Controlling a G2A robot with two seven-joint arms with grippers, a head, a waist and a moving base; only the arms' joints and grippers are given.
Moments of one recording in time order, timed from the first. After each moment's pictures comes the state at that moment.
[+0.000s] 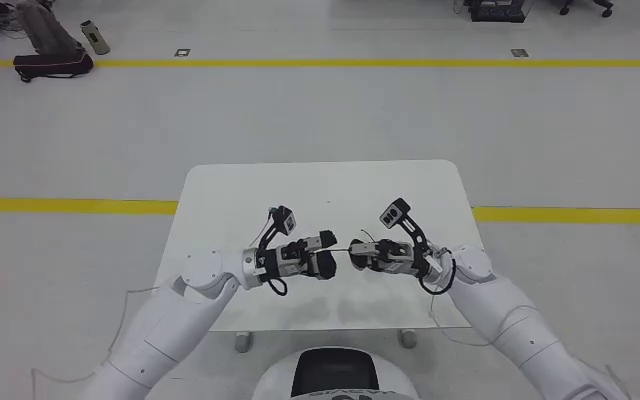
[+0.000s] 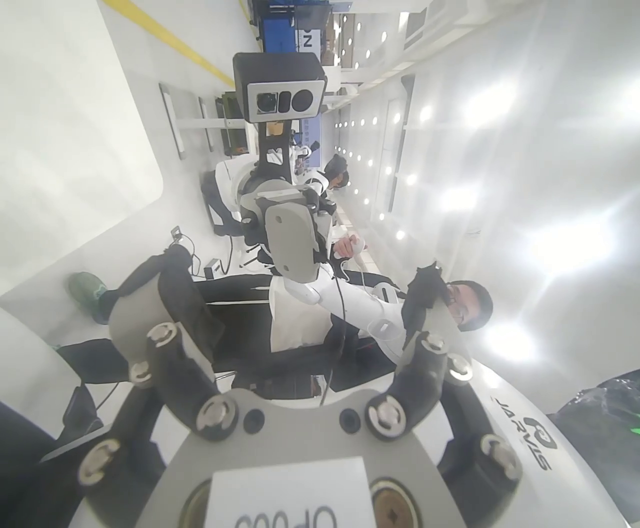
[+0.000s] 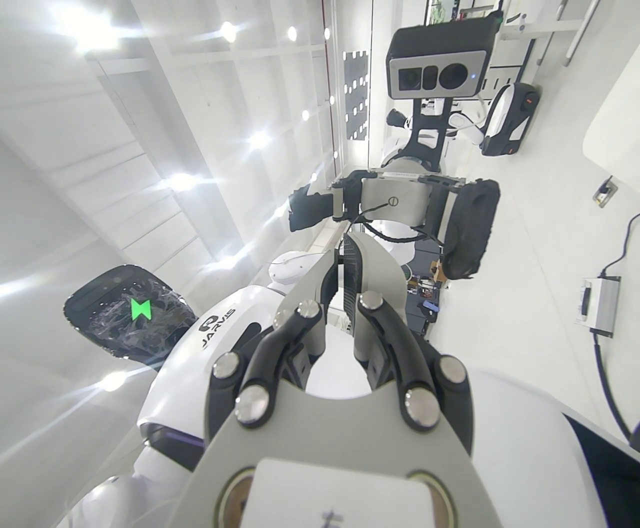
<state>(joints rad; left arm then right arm) 1.36 -1.03 -1.01 -1.63 -0.61 -0.11 -0.90 -1.26 -1.05 0.93 -1.33 0.93 -0.31 1.22</state>
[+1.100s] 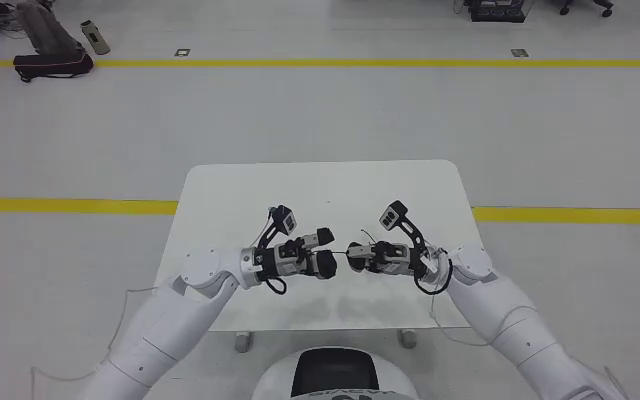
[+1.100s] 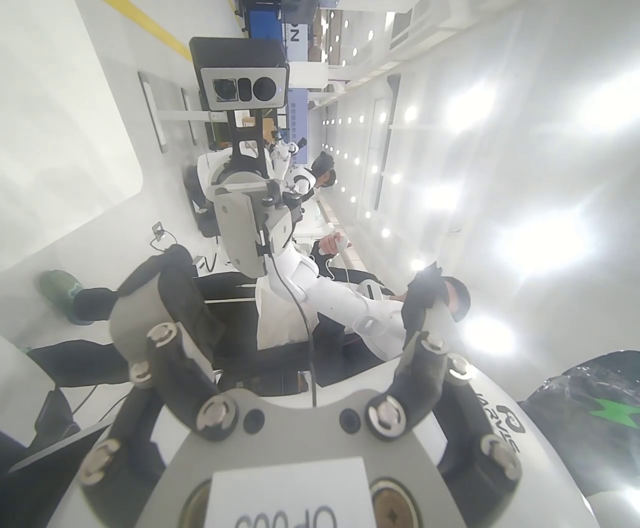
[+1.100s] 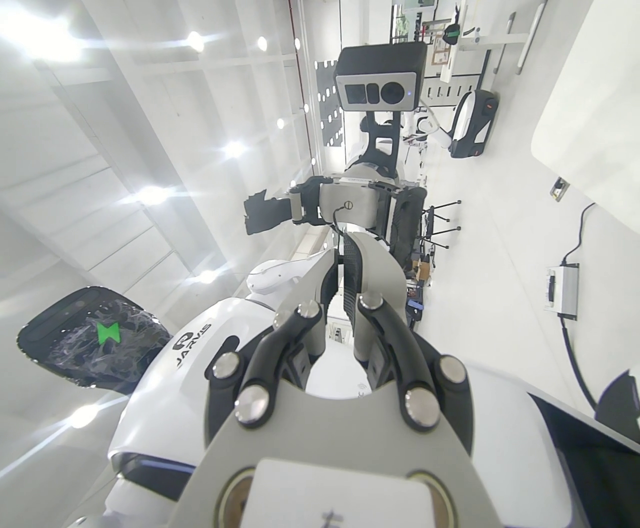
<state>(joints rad) 1.35 -1.03 -1.01 -1.62 -0.67 -0.11 -0.92 -1.27 -1.07 0.97 -1.32 0.82 -0.26 1.20</state>
